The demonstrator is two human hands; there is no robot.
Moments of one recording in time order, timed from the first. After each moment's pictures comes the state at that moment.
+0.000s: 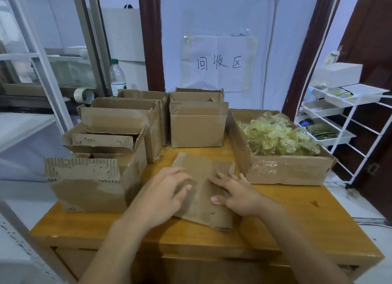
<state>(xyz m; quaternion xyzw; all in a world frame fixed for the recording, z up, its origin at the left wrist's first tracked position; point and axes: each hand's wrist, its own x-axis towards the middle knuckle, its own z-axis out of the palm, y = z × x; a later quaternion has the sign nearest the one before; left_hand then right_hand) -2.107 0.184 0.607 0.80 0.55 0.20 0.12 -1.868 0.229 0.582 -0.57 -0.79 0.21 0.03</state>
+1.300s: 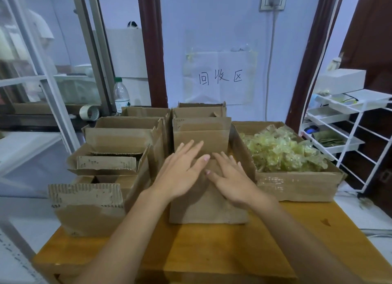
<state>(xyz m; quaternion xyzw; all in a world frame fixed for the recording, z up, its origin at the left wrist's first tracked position) -2.079 0.269 0.643 0.78 0.55 0.27 0.13 -1.898 0.269 0.624 -0.58 -0.76 0.19 0.23</state>
